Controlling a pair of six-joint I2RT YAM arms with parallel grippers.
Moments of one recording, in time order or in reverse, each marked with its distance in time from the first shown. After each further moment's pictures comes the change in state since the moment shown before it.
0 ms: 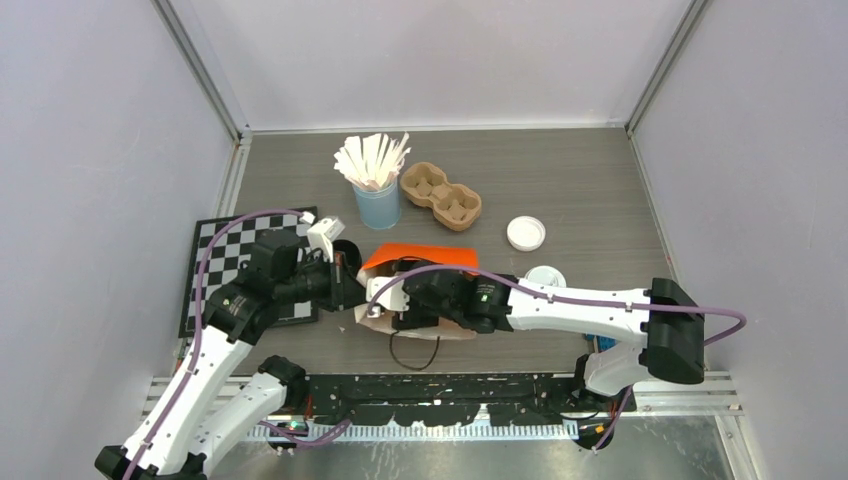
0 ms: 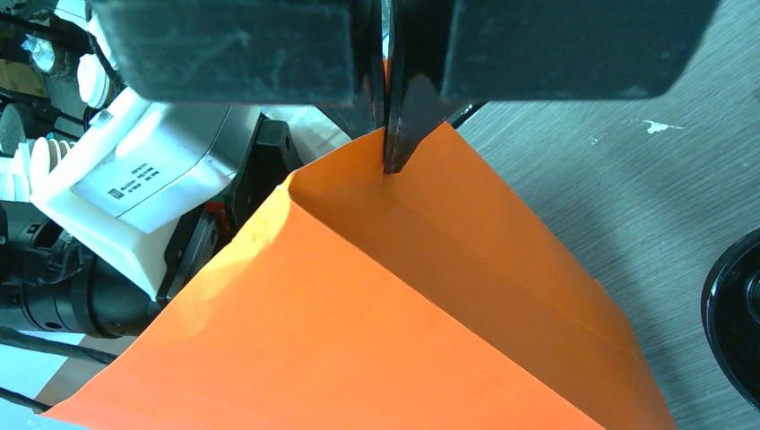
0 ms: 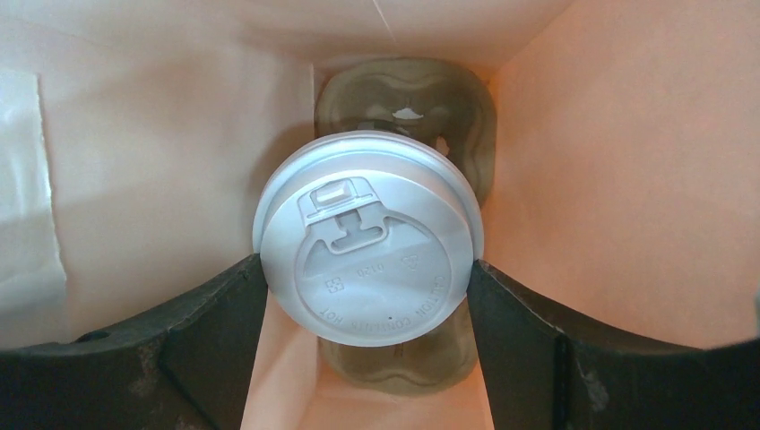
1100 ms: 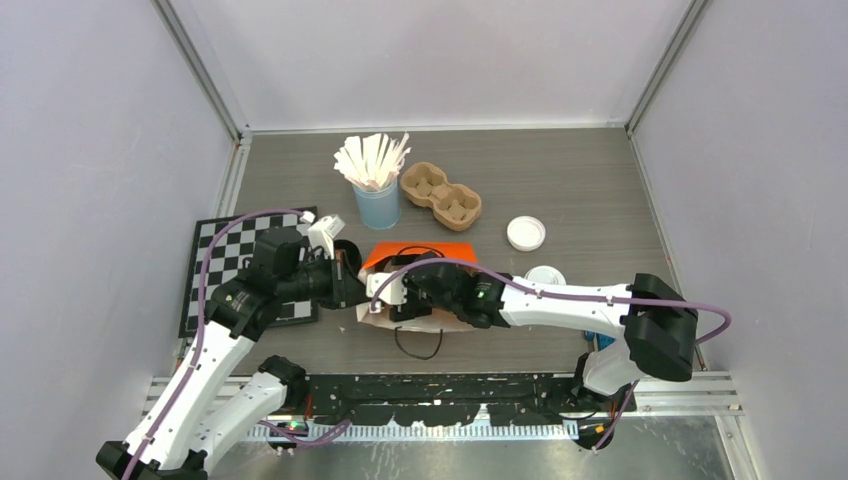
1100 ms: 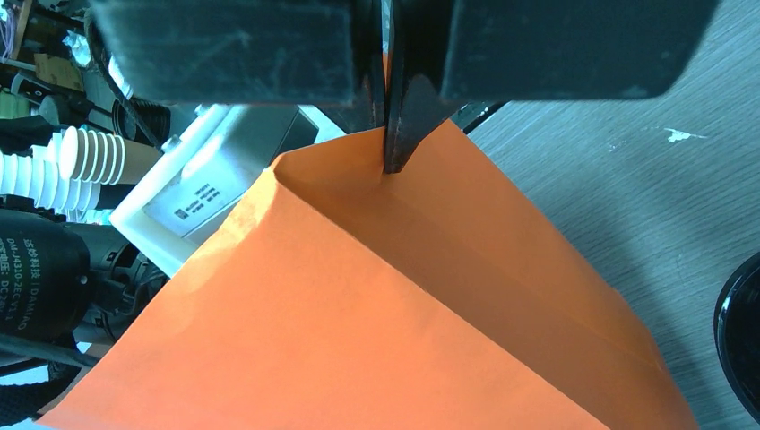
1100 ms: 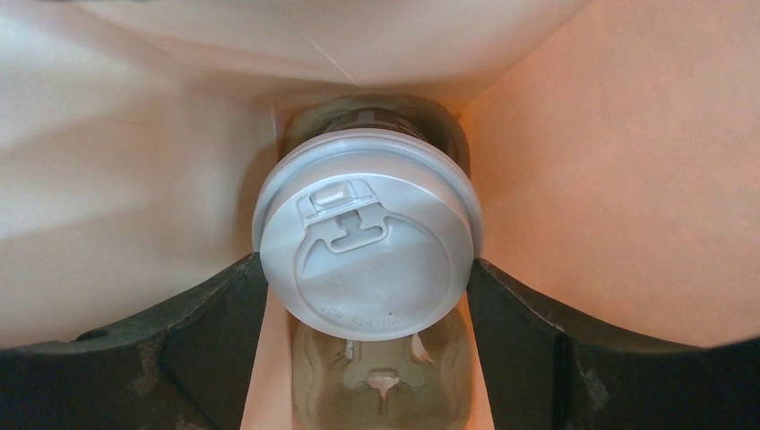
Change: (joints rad) left arm 0.000 0.026 0.005 0.001 0.003 -0.060; right arm -0.079 0.042 -0.098 0.265 -0.092 -0.136
